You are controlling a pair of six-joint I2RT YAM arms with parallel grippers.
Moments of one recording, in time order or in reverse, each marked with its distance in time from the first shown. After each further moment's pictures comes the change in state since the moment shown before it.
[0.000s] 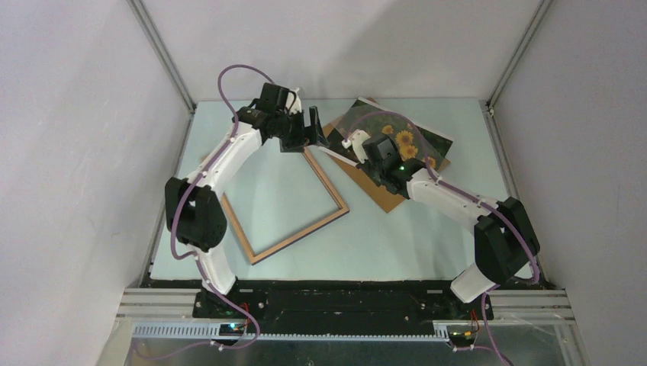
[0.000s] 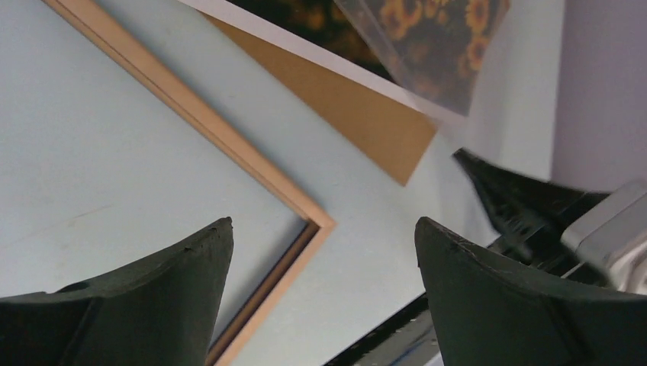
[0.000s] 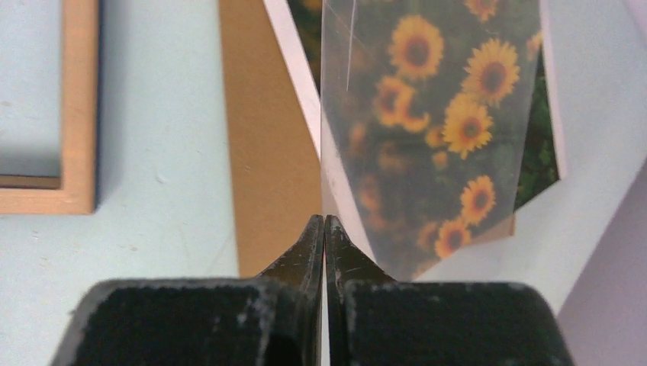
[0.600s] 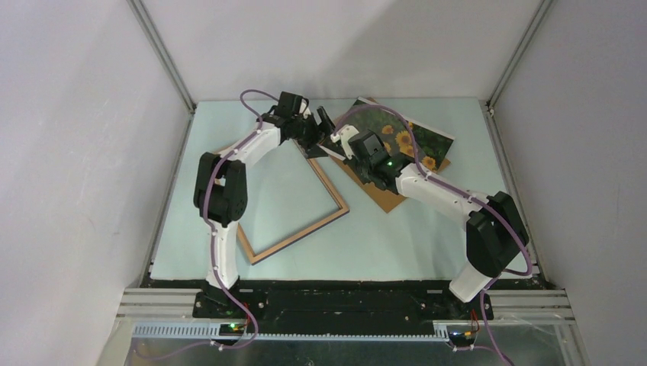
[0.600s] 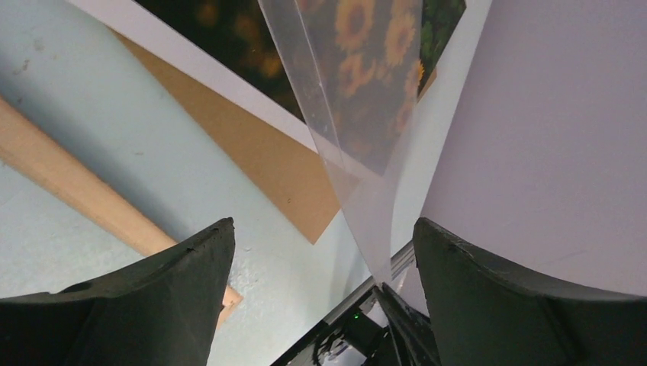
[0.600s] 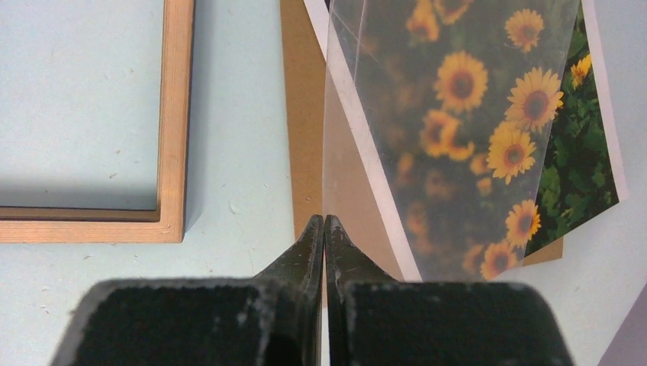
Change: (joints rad) left arm 0.010 0.308 0.053 0.264 0.196 -0.467; right arm 0.076 0.088 0.139 -0.061 -0.023 0.143
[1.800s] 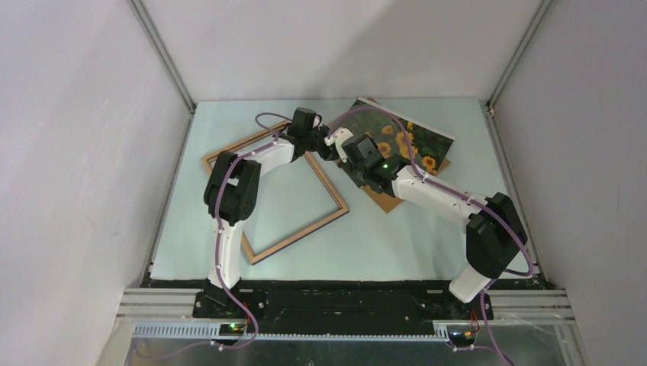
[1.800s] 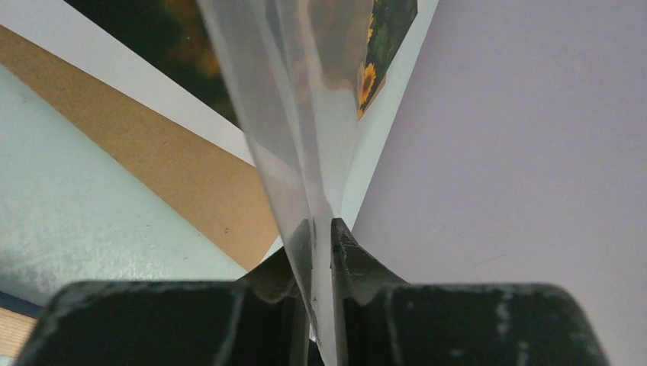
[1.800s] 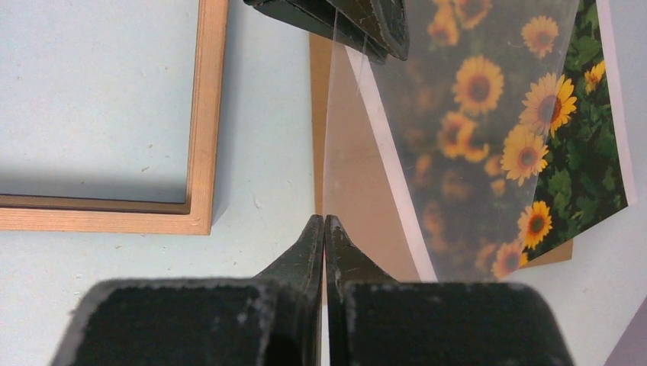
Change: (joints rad) left arm -0.078 0.070 -0.166 0.412 0.049 -0.347; right arm 0.049 0.000 0.024 -0.032 0.014 0.030
